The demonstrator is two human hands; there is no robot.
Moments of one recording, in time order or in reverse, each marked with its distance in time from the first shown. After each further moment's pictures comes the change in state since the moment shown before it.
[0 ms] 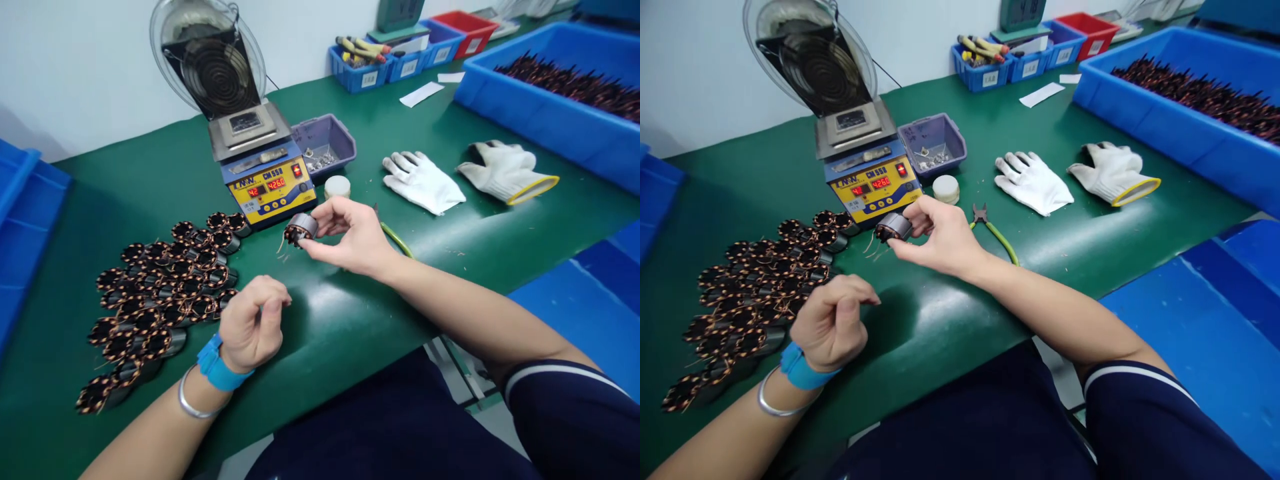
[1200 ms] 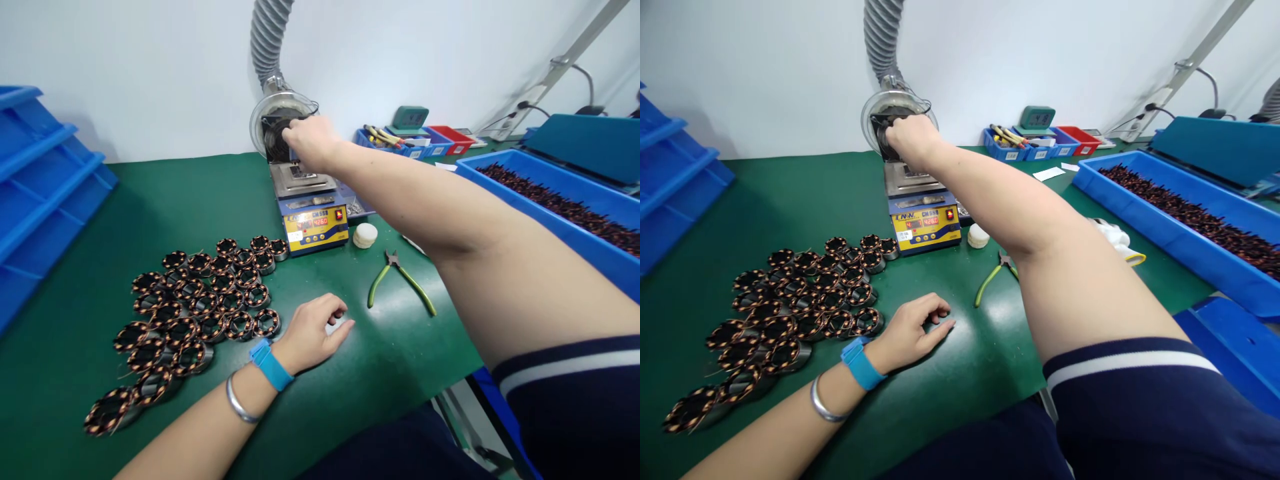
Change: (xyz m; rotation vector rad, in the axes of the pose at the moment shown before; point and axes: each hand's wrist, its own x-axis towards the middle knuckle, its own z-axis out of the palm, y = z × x) left_hand -0.003 -0.024 0.010 -0.028 -0.407 -0.361; right_hand 0.295 0.007 0.062 -0.768 -0.216 -0.618
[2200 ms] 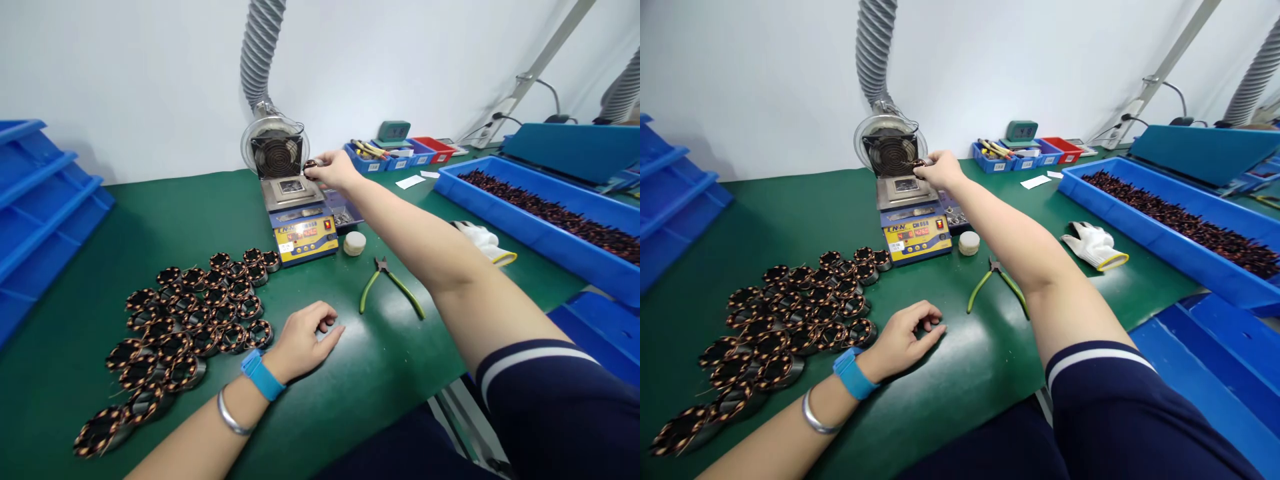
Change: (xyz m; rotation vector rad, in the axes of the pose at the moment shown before) left_hand 0.002 0.002 -0.001 0.022 0.030 0.003; right_hand -0.071 -0.026 -0.044 0.657 0.136 0.876
